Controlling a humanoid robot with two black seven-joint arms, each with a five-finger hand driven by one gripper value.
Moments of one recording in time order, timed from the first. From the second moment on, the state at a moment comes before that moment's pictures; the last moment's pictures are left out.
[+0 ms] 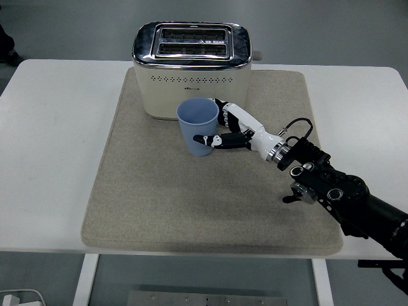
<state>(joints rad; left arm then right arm) -0.05 0.00 -0.04 -0.11 -0.04 -0.13 -0.01 0.85 0.00 0.36 0.62 -0.80 0.11 0.61</state>
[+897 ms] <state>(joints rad) -0.05 0.00 -0.04 -0.11 -0.04 -0.13 -0.01 0.85 0.00 0.35 0.65 -0.80 0.12 0.61</state>
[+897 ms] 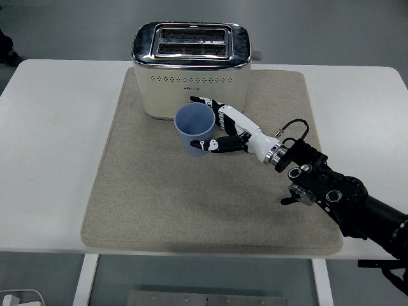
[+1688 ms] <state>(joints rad) -0.05 0.00 -0.04 -0.11 -0.04 -0.13 -0.01 0.84 -0.10 0.36 0.67 -0.79 0.16 0.61</state>
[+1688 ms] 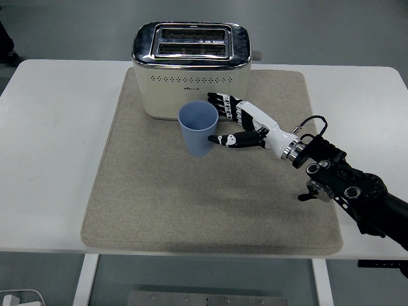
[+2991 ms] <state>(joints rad) -0.05 0.00 -0.04 -0.11 -0.04 -0.13 -0.01 0.90 -0.32 0.39 0.50 -0.20 0.14 0.61</state>
